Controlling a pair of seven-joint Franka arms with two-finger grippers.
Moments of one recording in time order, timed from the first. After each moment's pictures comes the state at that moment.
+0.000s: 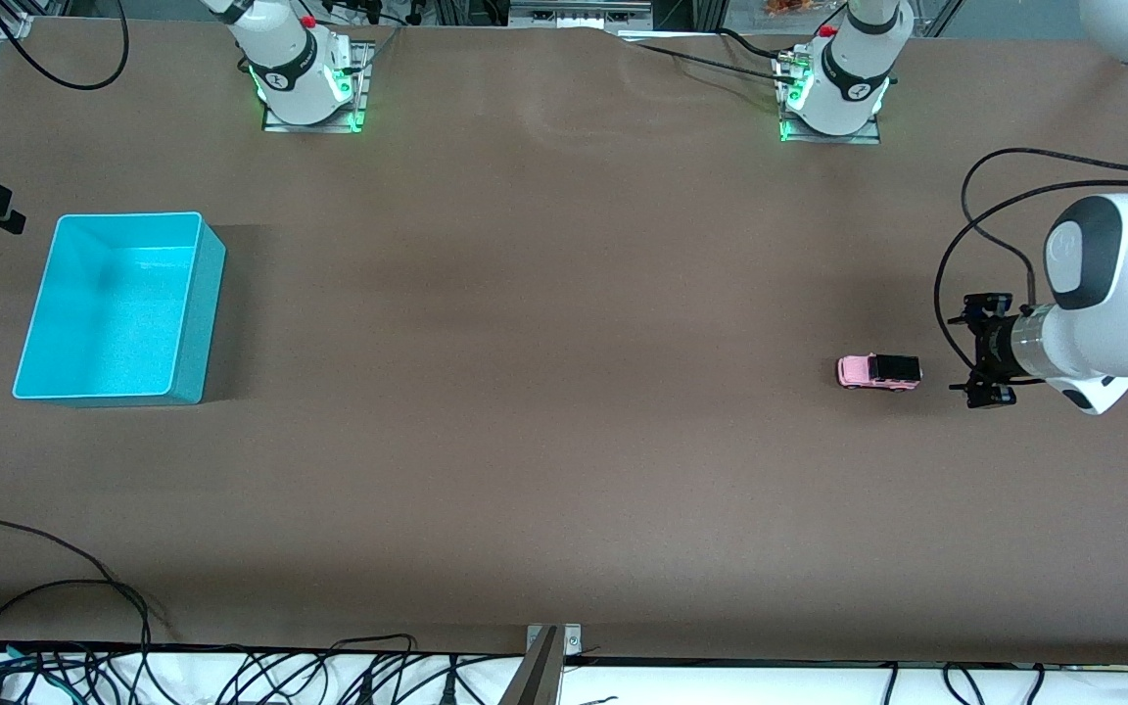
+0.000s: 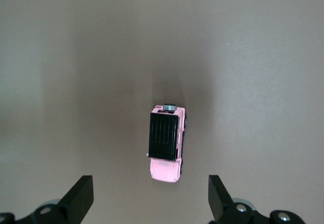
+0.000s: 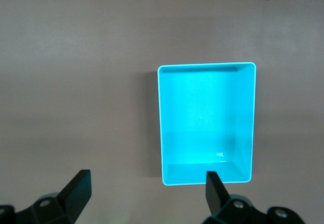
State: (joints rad) left arm 0.10 0.38 -0.04 -1.72 0.00 1.87 -1.55; right arm -0.07 0.02 -0.08 -1.56 -0.01 1.54 -0.14
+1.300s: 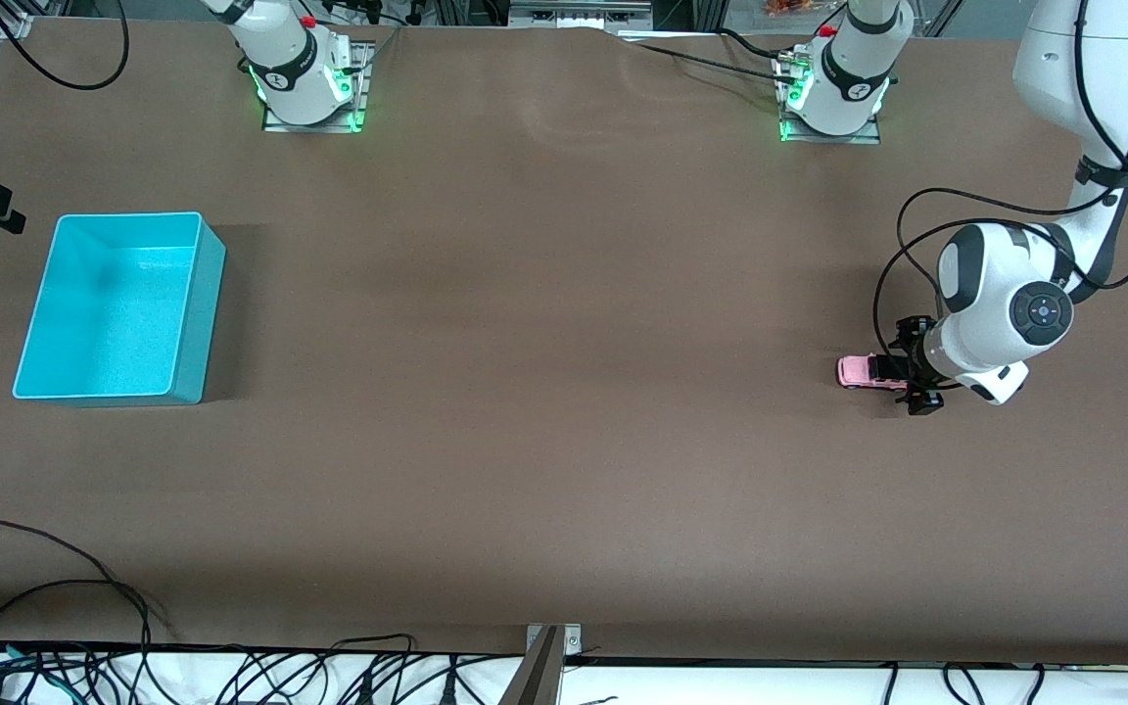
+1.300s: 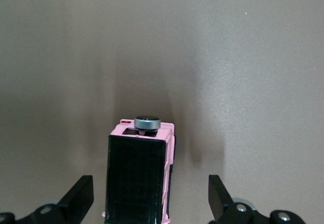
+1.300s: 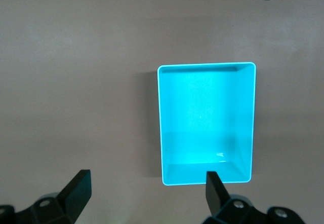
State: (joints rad) left arm 0.09 0.46 -0.05 -2.05 0.06 2.42 -1.62; right arm -0.07 0.02 -0.08 -1.56 -0.01 1.54 -0.14
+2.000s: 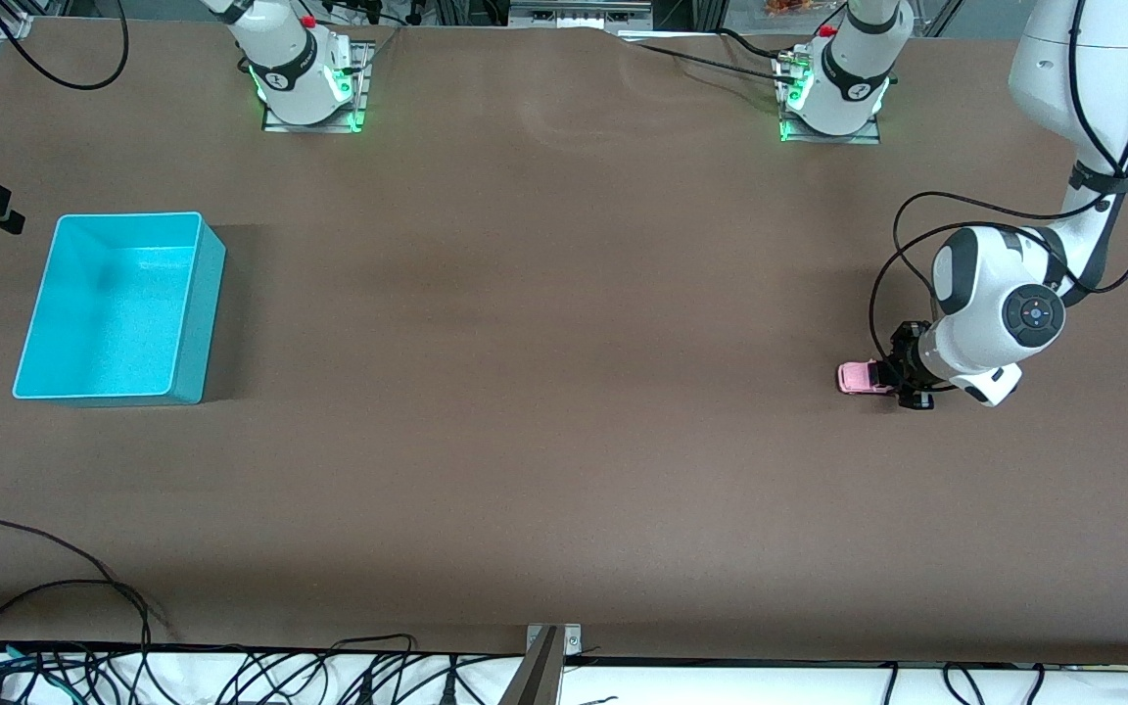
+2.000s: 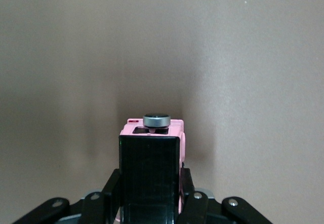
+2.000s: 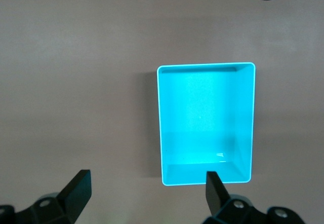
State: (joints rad) left arm 0.09 0.47 -0.06 -2.05 0.07 2.43 -1.62; right arm -0.07 0.02 -0.08 -1.56 -0.01 1.55 -0.14
